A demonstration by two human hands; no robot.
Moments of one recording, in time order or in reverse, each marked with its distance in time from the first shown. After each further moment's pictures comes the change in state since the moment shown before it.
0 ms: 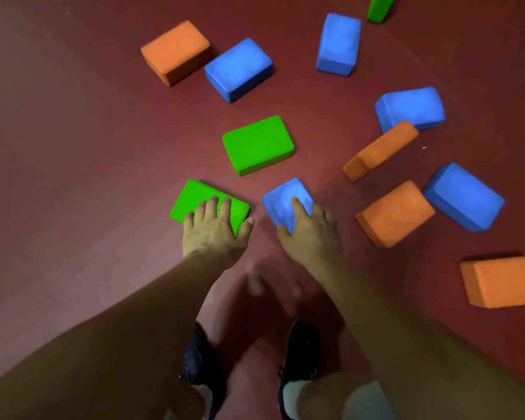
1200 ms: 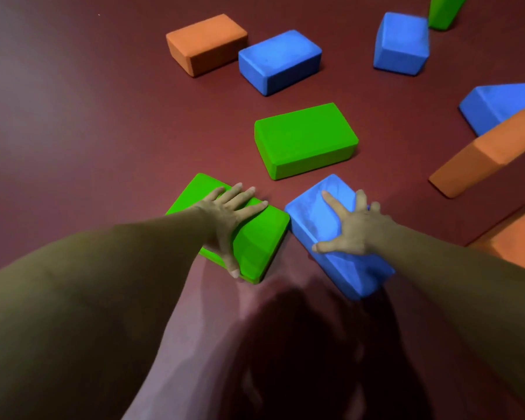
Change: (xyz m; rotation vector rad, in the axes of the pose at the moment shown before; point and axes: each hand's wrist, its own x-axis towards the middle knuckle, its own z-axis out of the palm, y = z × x) left_hand 0.245 -0.117 0.220 0.468 -0.170 0.512; right_hand 0.228 0.039 0.224 -0.300 -0.135 -0.123
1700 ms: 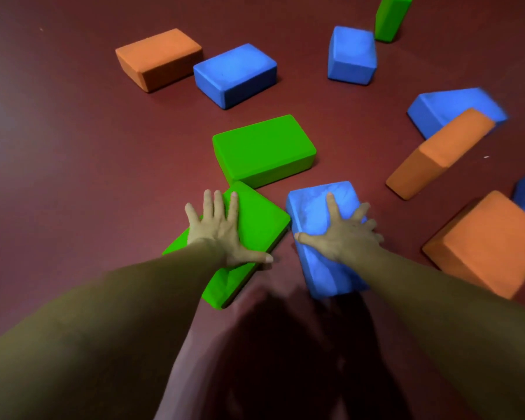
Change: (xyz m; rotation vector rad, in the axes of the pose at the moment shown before) left_hand 0.043 0.075 -0.019 -0.215 0.213 -0.432; right_hand -0.002 0.022 0.006 0.229 0.119 0.367
